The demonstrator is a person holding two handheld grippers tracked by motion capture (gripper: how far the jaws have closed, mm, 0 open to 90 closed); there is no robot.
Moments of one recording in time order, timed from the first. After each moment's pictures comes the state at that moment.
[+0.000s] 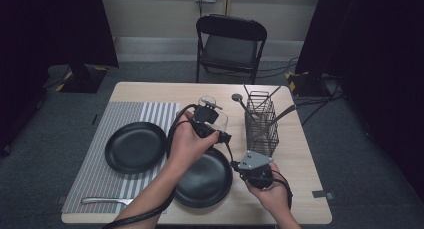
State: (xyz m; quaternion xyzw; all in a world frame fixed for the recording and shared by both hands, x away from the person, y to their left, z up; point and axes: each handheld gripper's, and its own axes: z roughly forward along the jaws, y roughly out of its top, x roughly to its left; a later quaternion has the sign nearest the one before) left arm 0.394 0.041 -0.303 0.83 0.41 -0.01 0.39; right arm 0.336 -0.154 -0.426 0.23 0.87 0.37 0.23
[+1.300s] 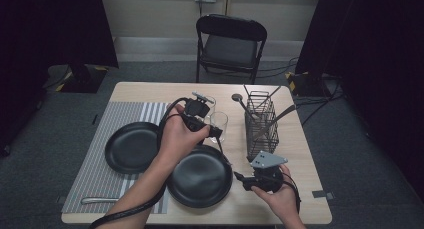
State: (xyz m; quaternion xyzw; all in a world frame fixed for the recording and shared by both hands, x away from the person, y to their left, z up) left arm 0.401 0.063 -0.289 0.83 0.40 0.01 0.38; right arm 0.333 -0.183 -0.434 0.30 0.84 0.40 0.20
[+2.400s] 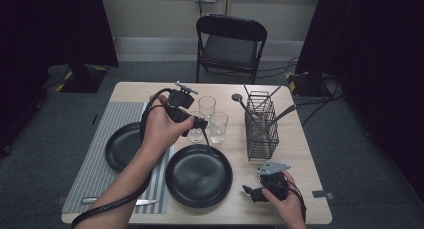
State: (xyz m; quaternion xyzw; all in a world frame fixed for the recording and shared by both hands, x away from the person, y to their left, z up) left arm 0.411 0.100 -0.273 0.83 0.41 0.03 0.37; right arm 0.333 -0.210 -0.484 0.34 0.86 0.34 0.16
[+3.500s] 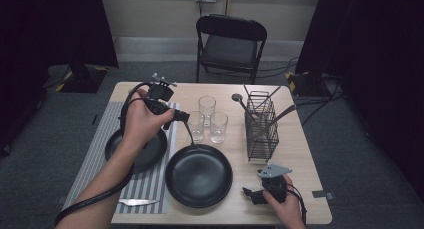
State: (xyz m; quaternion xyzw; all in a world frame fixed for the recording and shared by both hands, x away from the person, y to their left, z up) left arm 0.424 0.145 -0.268 0.82 0.44 0.04 0.37; right arm 0.332 -0.217 -0.500 0.34 0.85 0.37 0.15
